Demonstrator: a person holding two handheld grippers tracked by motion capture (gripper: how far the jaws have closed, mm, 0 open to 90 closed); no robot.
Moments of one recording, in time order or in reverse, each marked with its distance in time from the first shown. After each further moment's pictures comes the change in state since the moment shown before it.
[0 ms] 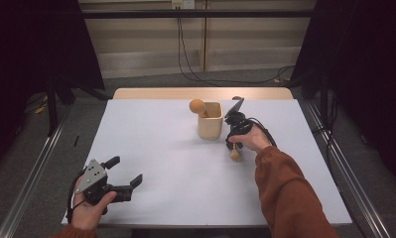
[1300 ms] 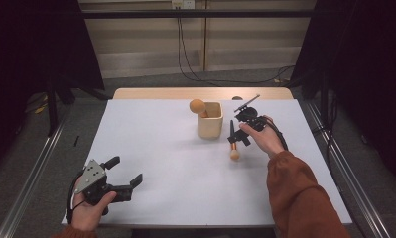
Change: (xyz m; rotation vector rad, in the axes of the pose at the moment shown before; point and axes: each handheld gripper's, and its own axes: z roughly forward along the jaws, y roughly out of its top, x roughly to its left) left arm -0.001 0.001 -0.001 -0.015 -0.002 -0.023; right arm -0.012 -0.023 -0.034 -0.256 0.005 -0.097
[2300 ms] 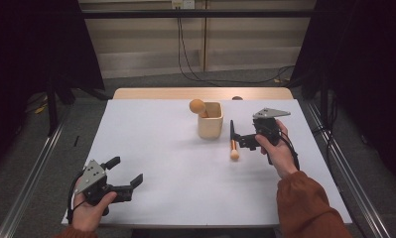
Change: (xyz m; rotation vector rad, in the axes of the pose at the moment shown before) left arm -0.002 0.000 0.000 -0.002 -0.008 -0.009; right arm 0.009 -0.051 -0.036 -0.545 0.008 0.028
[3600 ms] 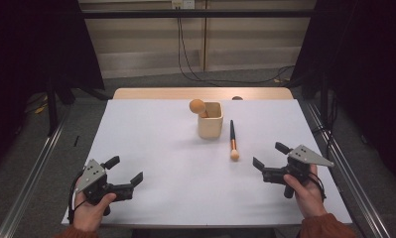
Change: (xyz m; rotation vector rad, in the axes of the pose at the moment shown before) left arm -0.001 0.001 0.001 -0.011 0.022 -0.038; right arm 0.017 -0.085 -0.083 -0.317 -0.006 0.061
